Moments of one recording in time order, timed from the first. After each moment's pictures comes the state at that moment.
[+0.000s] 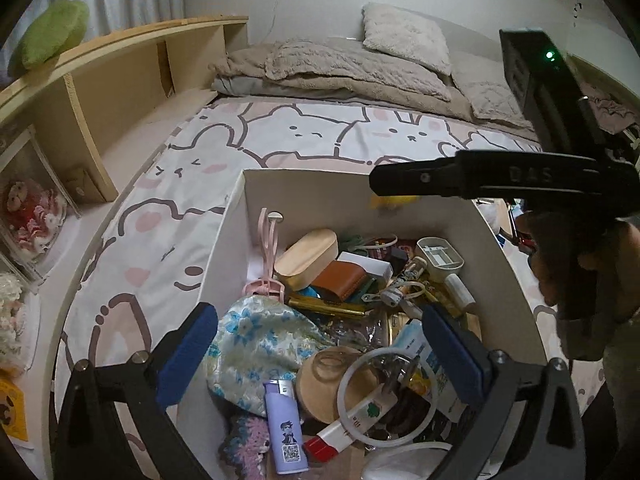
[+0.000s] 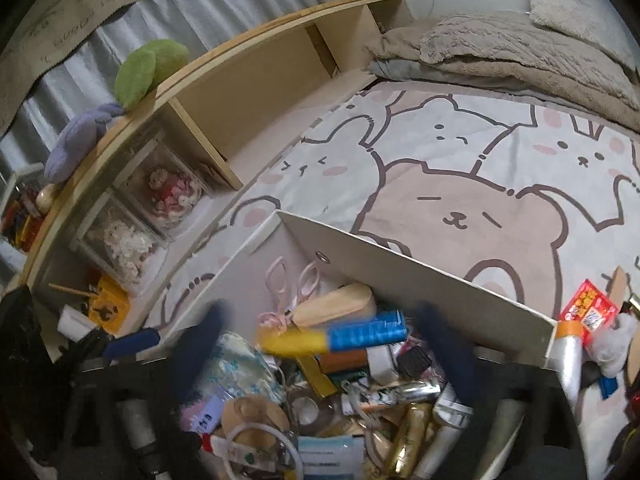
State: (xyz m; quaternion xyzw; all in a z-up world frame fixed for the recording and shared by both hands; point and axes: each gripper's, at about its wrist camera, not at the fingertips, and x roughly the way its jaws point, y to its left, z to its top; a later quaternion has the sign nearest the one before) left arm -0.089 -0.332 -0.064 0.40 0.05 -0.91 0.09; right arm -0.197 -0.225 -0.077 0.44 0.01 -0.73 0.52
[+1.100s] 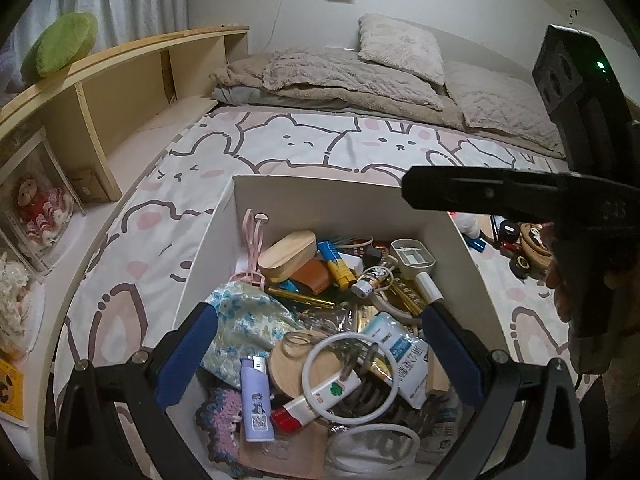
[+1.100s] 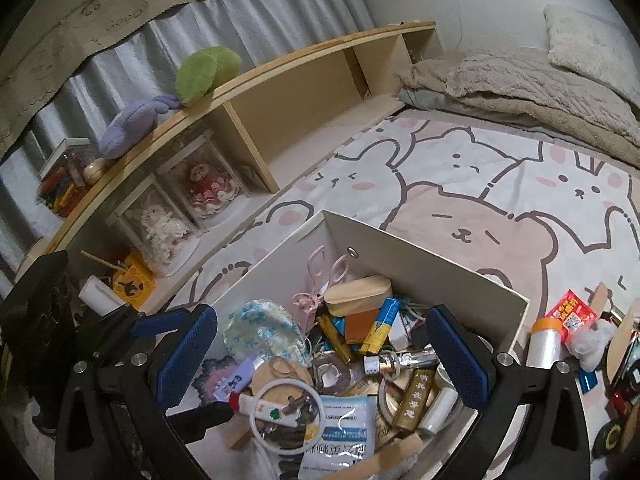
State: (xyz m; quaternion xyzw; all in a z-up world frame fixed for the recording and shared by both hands) left arm -0.066 -0.303 -0.048 0.39 0.05 -0.91 0.09; right arm -0.158 -0.177 -0.038 0.38 0.03 -0.73 0.56
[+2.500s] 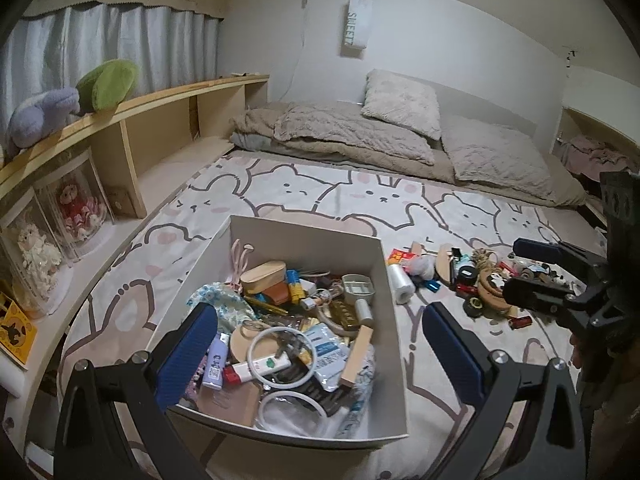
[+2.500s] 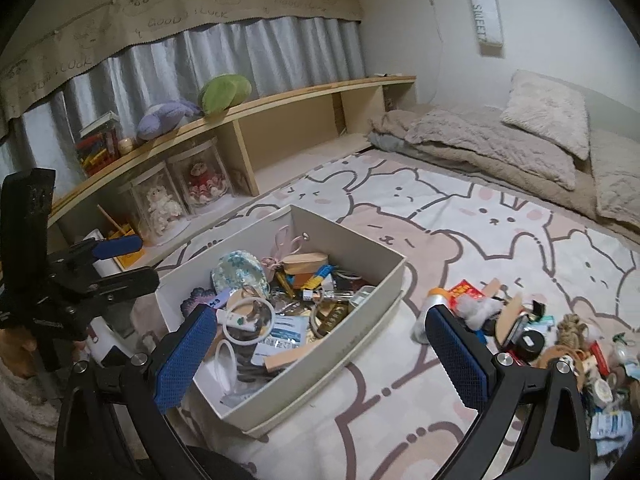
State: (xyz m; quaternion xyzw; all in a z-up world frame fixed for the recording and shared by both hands) left arm 0.003 -0.212 0.019 0.30 0.08 -0.94 0.13; right arm -0.109 -0.013 0.002 0.30 0.08 -0.79 0.53
